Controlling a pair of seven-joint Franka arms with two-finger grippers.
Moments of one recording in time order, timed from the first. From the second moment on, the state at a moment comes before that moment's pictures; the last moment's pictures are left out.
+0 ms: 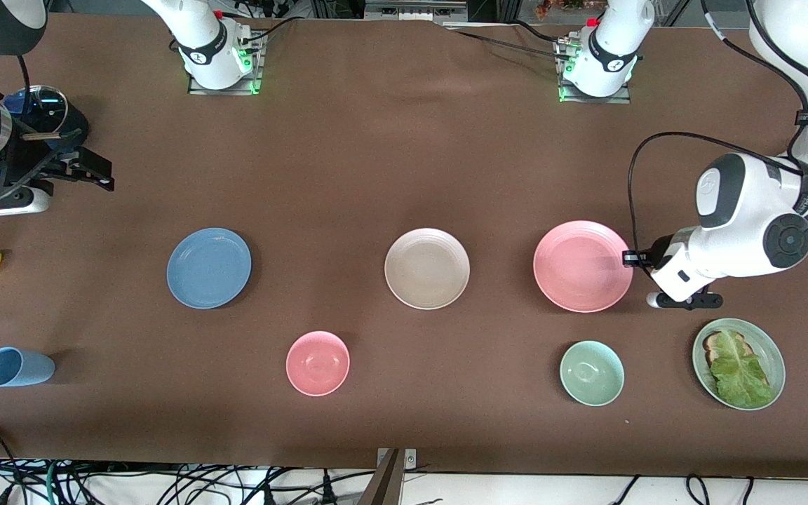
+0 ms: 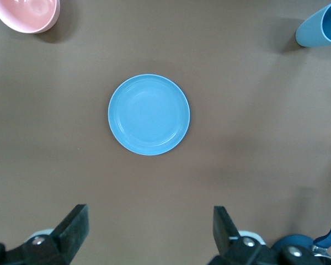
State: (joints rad) left arm 0.22 0.42 -0.34 -1.77 -0.01 1.96 -0.15; right arm 0.04 0.09 0.03 -1.56 -0.02 1.58 -0.04
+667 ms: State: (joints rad) left arm -0.06 0.47 -0.41 -1.78 0.00 2.09 -0.45; right arm 0.04 0.10 0.02 -1.56 -0.02 1.58 -0.04
